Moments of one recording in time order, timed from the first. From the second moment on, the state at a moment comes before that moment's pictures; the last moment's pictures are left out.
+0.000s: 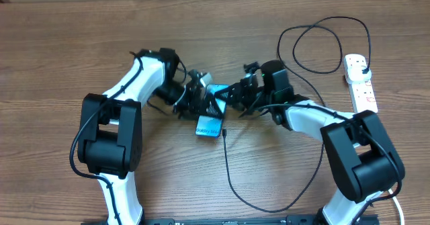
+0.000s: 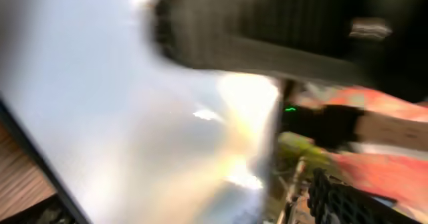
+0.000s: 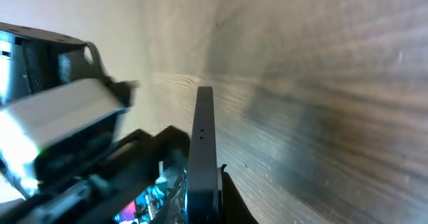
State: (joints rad) left arm -0.21 2.08 1.48 -1.24 0.96 0.32; right arm 0.36 1.87 0.89 0.35 -0.83 1.01
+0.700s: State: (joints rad) left arm -0.19 2.09 1.68 -1.28 1.43 0.40; right arm 0.26 1.86 0.89 0.97 -0.95 1.26
